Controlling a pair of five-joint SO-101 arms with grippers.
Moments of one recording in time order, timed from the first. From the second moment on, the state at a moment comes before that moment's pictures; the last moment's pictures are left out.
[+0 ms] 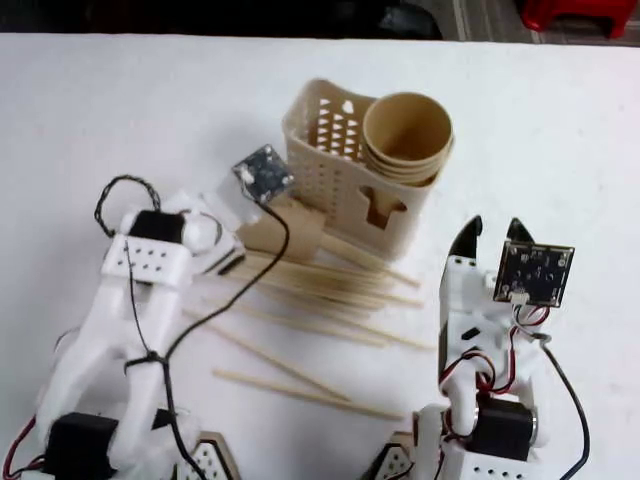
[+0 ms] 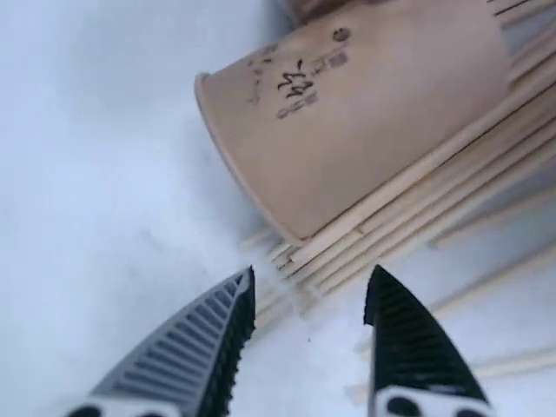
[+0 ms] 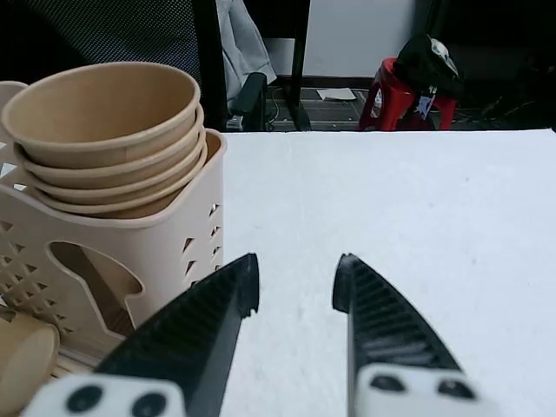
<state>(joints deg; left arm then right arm) 3.5 -21.7 39.6 56.7 -42.1 6.1 -93.1 69.0 48.5 5.1</state>
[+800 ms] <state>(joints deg) 10.6 -0.8 25.8 61.1 -42.1 6.1 -93.1 69.0 48.5 5.1</state>
